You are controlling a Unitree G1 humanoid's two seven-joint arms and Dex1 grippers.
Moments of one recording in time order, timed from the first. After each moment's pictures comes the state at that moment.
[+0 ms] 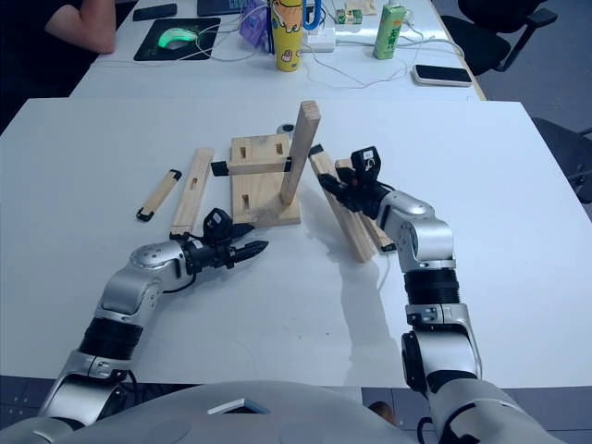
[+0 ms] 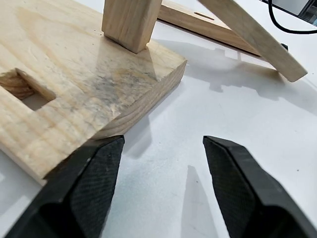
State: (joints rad) left arm -0.15 0.36 -0.19 0.02 -0.24 0.48 -0.74; right arm -0.47 -0.27 -0.06 0.16 0.36 0.62 0.51
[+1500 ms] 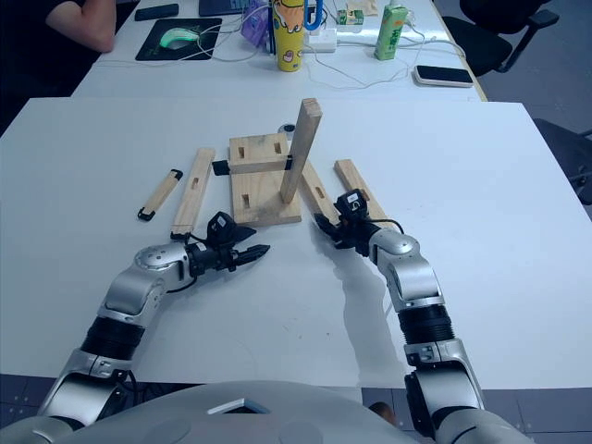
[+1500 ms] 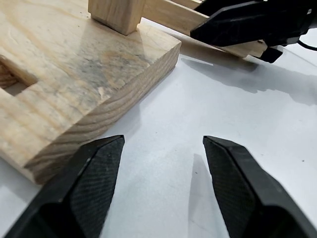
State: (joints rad) left arm -0.16 0.37 -0.22 0.03 -0.23 0.48 -0.74; right arm -0.23 -0.29 0.10 0.11 0.17 0.50 0.49
